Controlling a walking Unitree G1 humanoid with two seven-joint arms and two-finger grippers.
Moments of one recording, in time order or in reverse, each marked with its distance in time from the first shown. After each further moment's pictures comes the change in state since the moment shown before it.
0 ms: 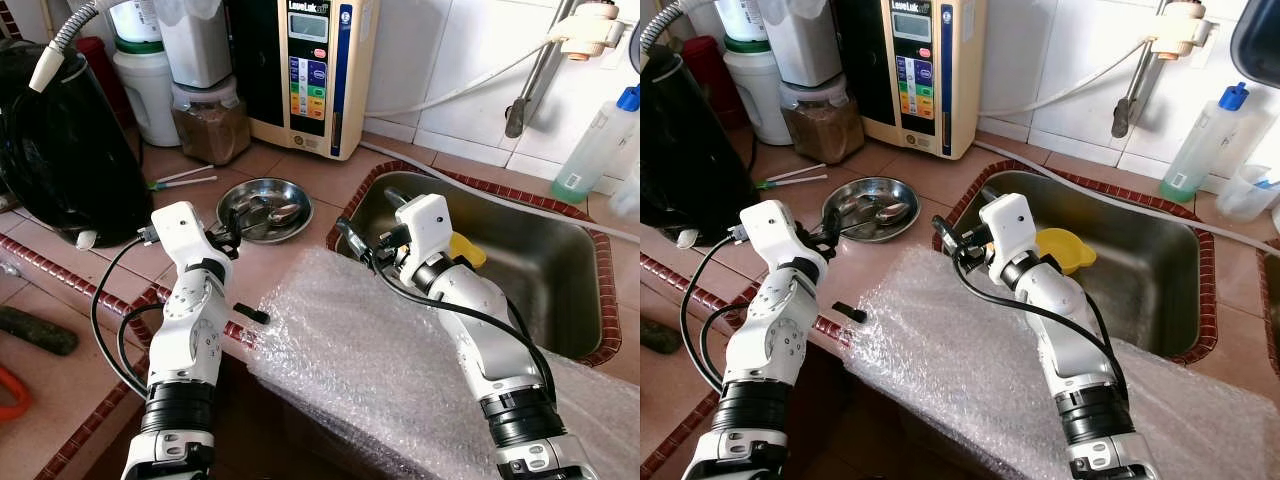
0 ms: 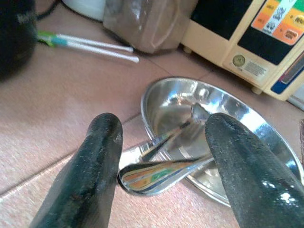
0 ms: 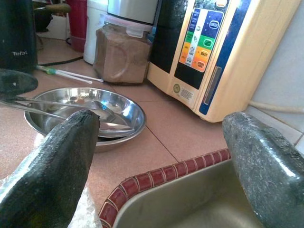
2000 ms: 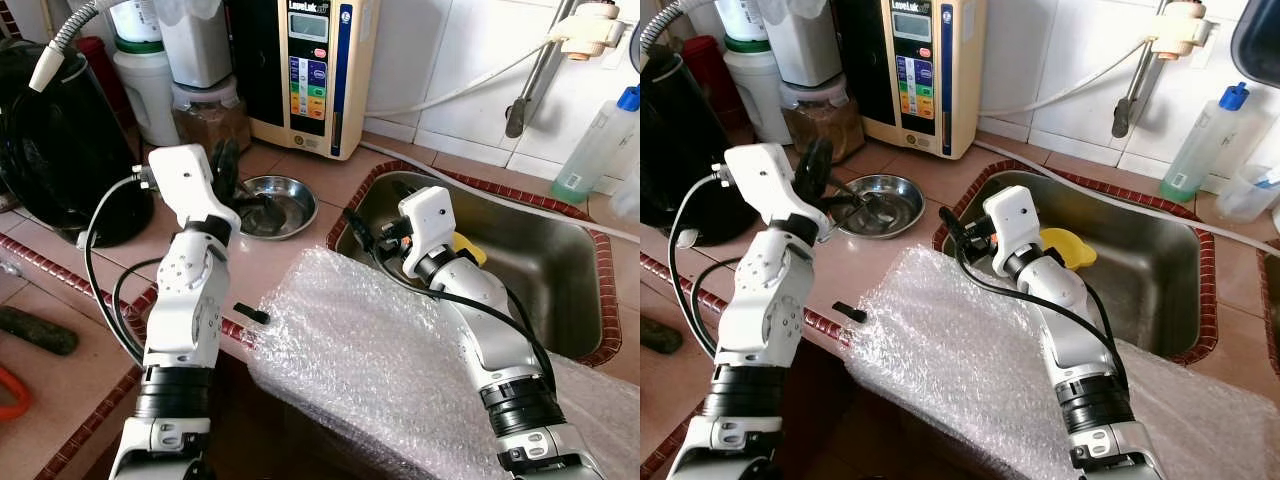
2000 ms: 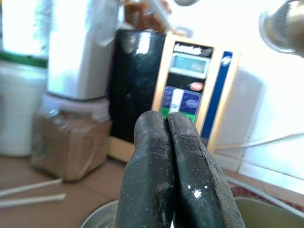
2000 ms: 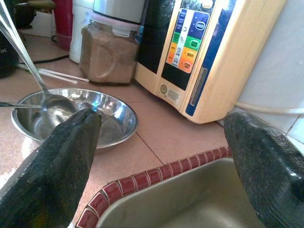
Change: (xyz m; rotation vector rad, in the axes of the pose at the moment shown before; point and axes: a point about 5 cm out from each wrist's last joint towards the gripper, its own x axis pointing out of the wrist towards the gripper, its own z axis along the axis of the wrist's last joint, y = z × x) left arm -0.008 -0.045 0.072 0.151 -0.388 -0.350; right arm 0.005 -0.008 0.001 -0.026 0.002 -0.047
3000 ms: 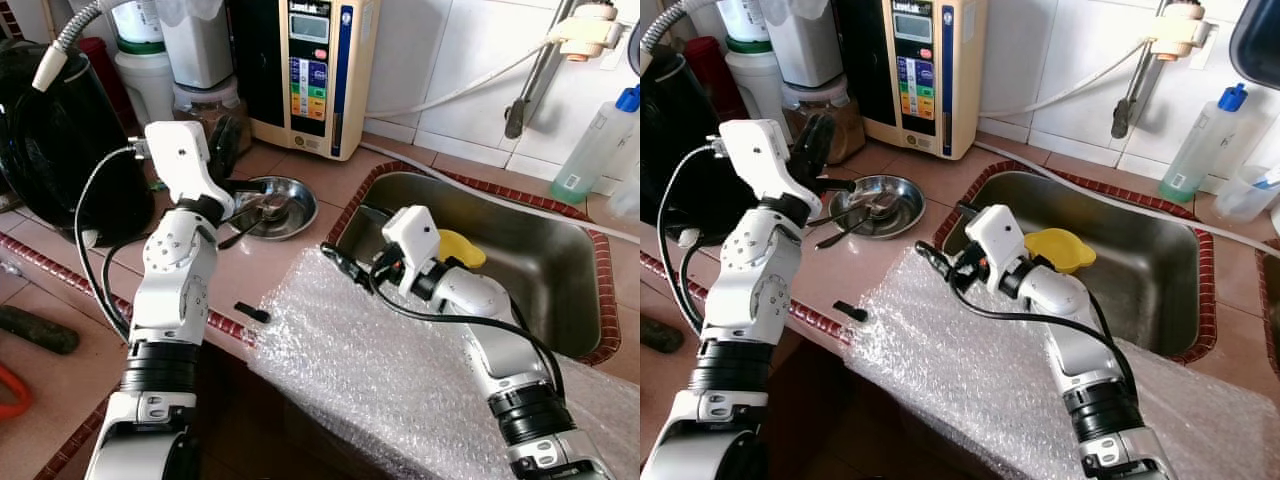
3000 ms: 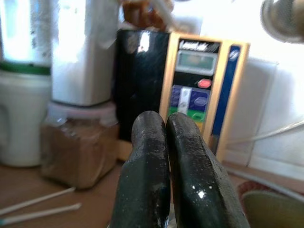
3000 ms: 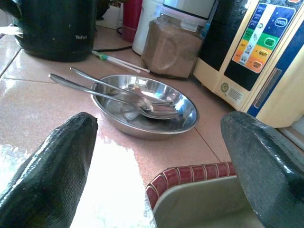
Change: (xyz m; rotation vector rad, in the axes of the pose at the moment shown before) left arm 0.011 0.029 0.000 0.074 0.060 -0.001; right arm -0.009 0.015 -0.008 -0.025 0.027 0.282
